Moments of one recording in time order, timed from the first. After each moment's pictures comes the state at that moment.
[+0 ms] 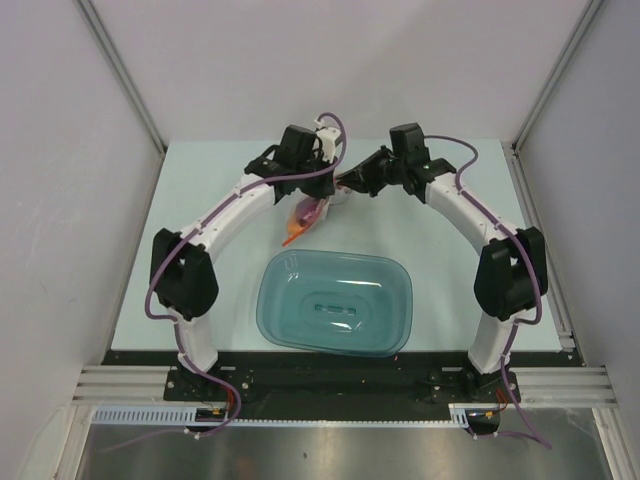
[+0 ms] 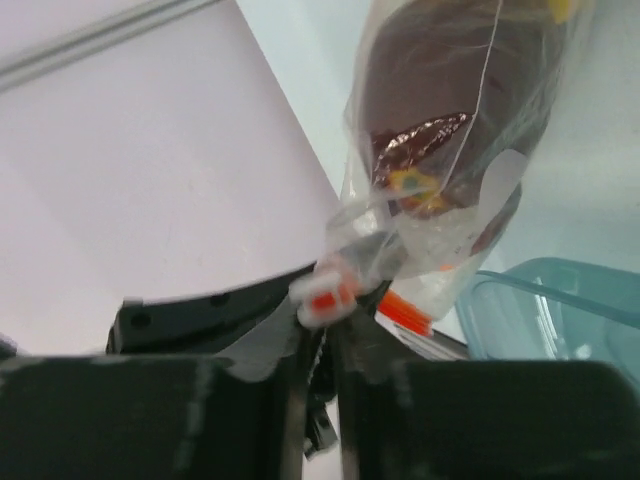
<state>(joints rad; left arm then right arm) -0.54 1.87 1.72 -0.54 0.19 -0.07 0.40 1.84 1.61 -0.39 -0.42 1.44</state>
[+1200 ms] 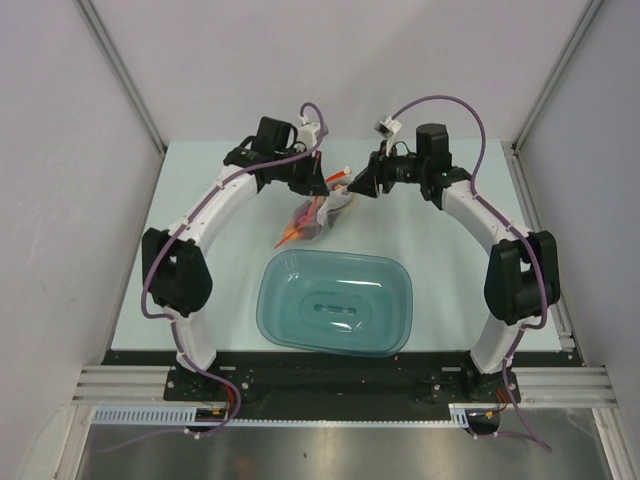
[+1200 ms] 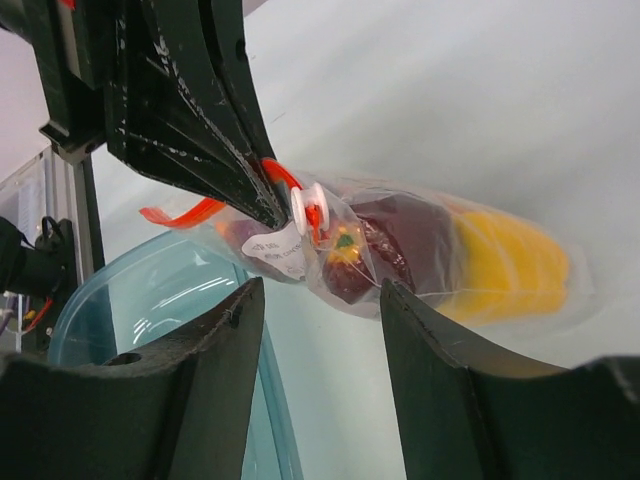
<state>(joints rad) -0.42 1.86 1.76 -0.64 0.55 -0.07 0.29 1.77 1.45 -0.07 -0.90 0.04</state>
